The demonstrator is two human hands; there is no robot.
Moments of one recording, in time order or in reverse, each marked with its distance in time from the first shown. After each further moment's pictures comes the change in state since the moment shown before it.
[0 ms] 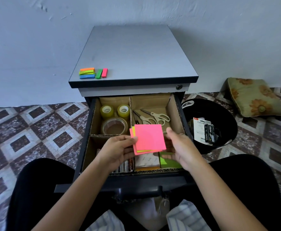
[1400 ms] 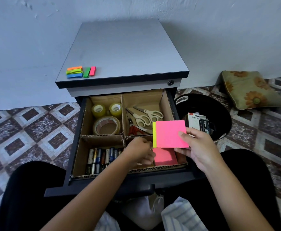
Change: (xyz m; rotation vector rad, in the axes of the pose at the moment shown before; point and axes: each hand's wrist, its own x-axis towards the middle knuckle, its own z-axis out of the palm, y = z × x) left_hand 0.035 -0.026 0.061 0.614 -0.052 -0.132; right_hand -0.009 0.007 -0.050 0.214 0.140 -0.155
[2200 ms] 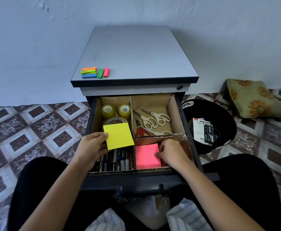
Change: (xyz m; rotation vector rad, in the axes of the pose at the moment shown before) left_hand -0.046 -0.041 -0.107 -0.533 0.412 0.186; right_hand 0.026 0.039 0.060 -1.225 -0.150 -0.161
